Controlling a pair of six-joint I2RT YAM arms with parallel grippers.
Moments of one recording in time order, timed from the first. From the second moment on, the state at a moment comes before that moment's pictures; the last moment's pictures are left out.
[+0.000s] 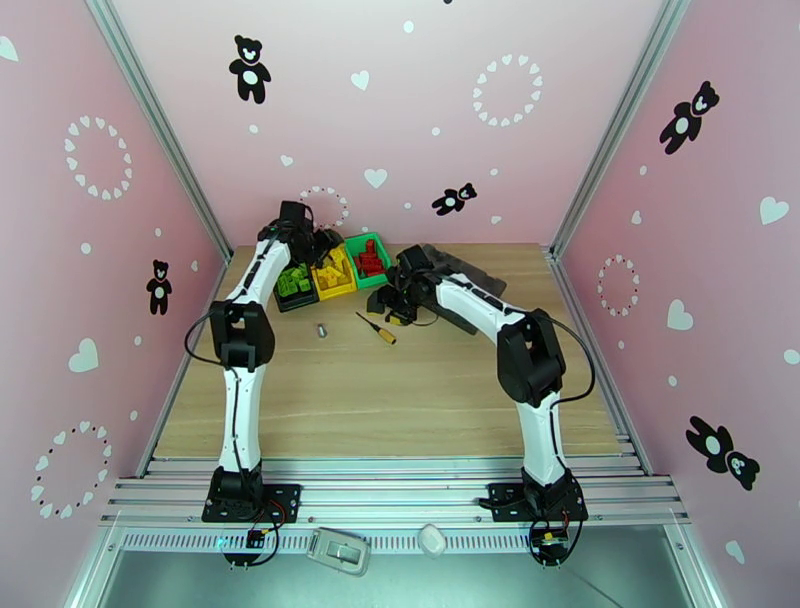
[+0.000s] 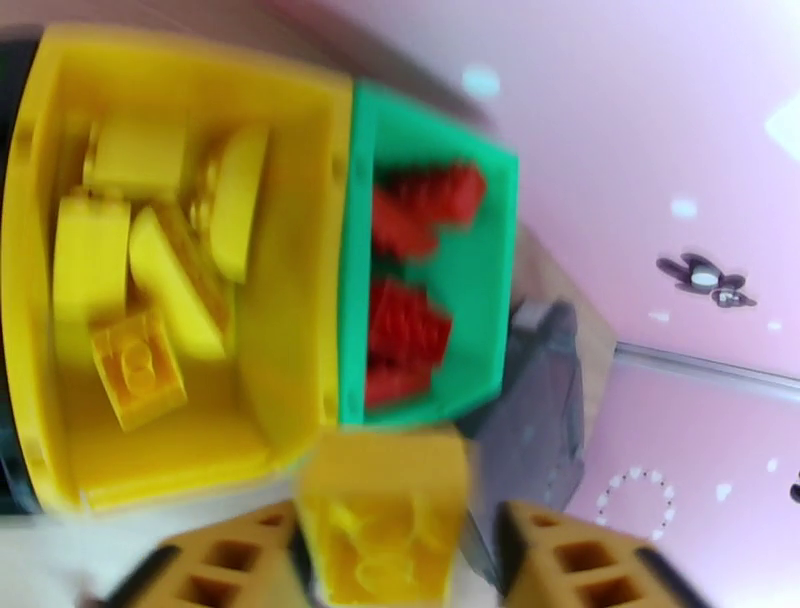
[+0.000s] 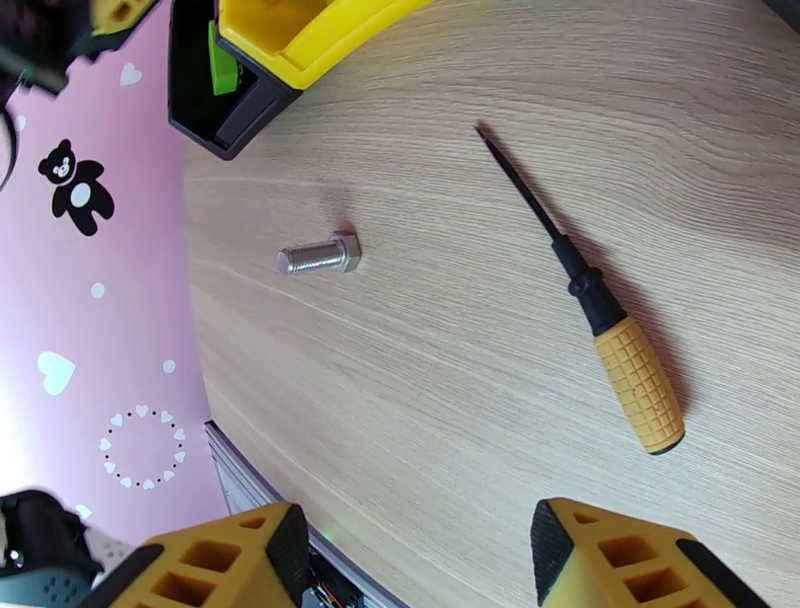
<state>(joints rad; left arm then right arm) -0.08 2.49 2.48 -0.82 0.49 -0.89 0.56 2.11 1.79 -0.71 -0.55 0.67</state>
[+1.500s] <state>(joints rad) -0.13 1.18 1.25 -0.25 -0.44 -0.22 0.26 1.22 1.17 -0.44 0.61 0.28</state>
